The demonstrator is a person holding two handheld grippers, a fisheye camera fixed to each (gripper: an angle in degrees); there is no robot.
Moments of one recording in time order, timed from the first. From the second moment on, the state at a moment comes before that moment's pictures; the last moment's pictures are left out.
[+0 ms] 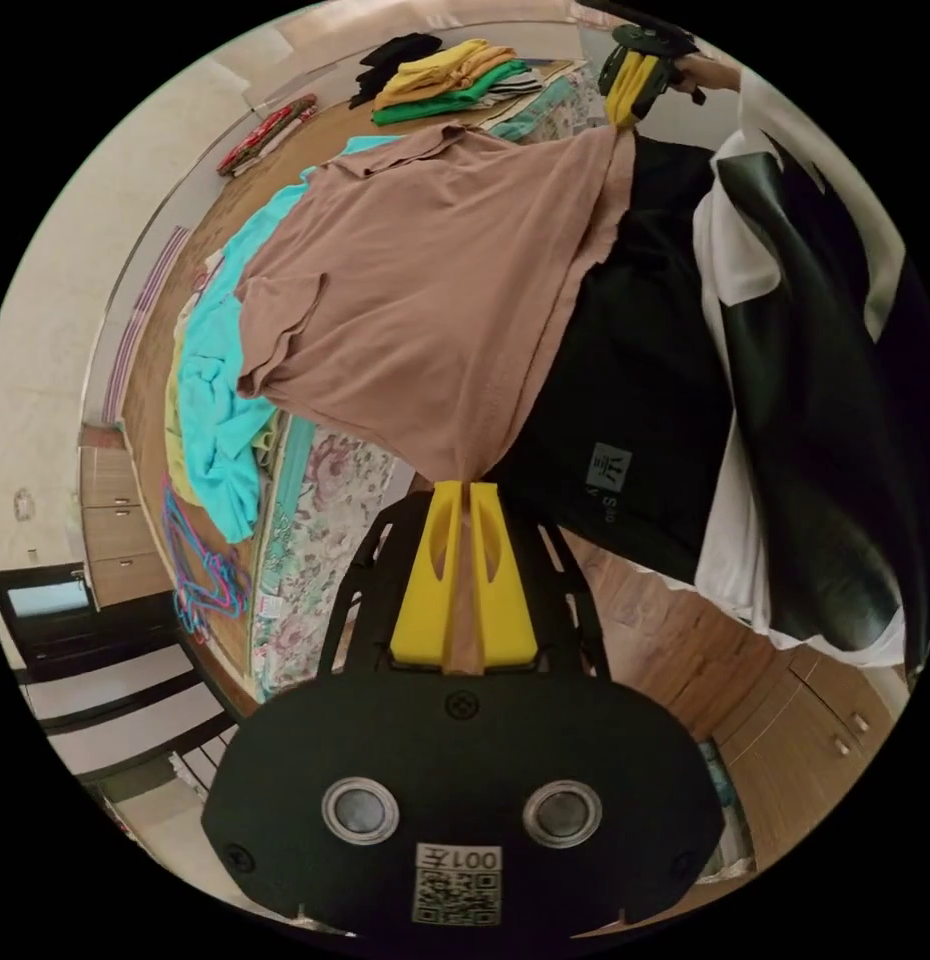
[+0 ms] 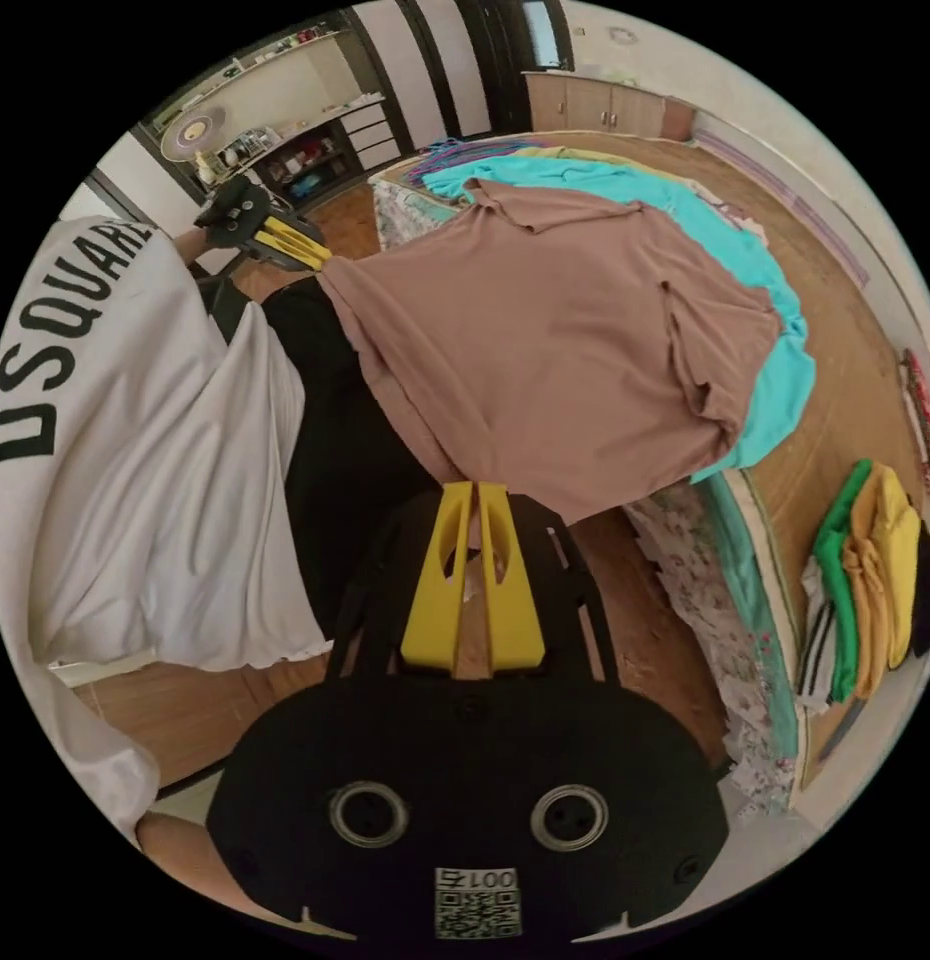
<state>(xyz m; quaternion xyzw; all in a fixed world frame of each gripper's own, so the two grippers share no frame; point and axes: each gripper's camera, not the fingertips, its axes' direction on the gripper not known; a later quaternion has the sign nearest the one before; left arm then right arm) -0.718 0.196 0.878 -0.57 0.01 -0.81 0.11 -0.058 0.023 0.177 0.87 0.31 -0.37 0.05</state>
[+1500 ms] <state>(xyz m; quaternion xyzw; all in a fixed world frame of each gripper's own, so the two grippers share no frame) -0.757 0.175 0.909 -0.64 0.01 -0.77 0.02 0.006 -0.178 0.060 0.93 0.13 -0.32 0.10</state>
